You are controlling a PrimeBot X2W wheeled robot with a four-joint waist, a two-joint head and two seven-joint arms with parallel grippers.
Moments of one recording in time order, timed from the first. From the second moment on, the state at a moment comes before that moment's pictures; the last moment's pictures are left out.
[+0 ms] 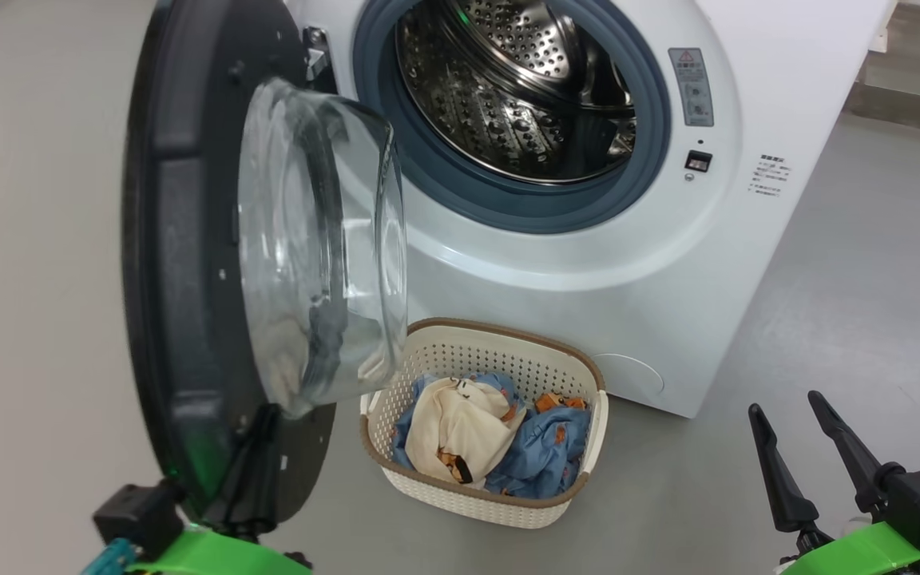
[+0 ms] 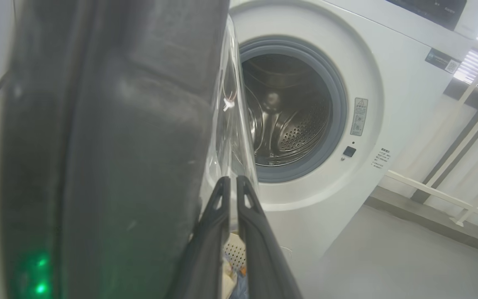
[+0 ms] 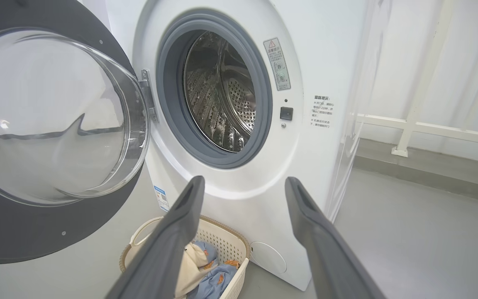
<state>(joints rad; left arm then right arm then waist) -0.11 0.14 -0.29 0.21 -0.59 0.04 -0.20 0.06 -0.23 0.08 0.13 0.28 0.12 -0.25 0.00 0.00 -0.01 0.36</state>
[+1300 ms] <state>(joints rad) -0.24 0.25 -0.06 0.41 -0.61 0.09 -0.25 0.05 -0.25 0.07 0.13 0.28 0.12 -0.25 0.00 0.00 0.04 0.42</state>
